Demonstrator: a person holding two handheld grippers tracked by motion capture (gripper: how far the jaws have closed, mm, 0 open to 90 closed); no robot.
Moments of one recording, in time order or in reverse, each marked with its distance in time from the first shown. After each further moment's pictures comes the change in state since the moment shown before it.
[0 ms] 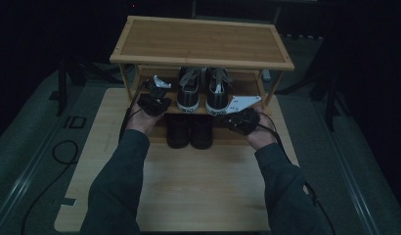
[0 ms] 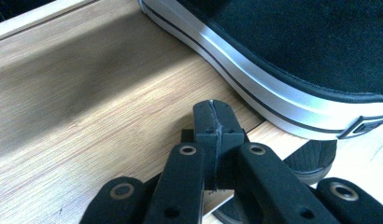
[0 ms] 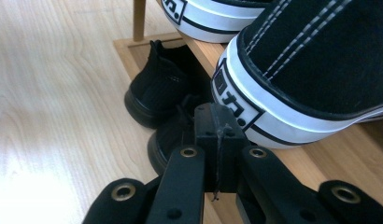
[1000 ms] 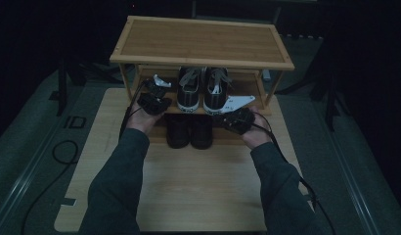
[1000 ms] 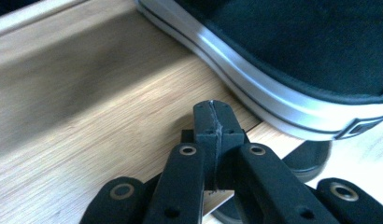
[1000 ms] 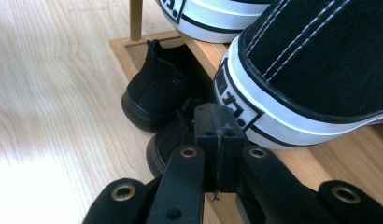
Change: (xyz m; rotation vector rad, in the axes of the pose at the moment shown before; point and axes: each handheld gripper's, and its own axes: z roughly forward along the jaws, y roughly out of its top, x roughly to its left) left arm 0.003 0.004 0.001 0.002 -0.066 -0.020; right arm 0.002 0.003 0.014 0.007 -0.006 0.009
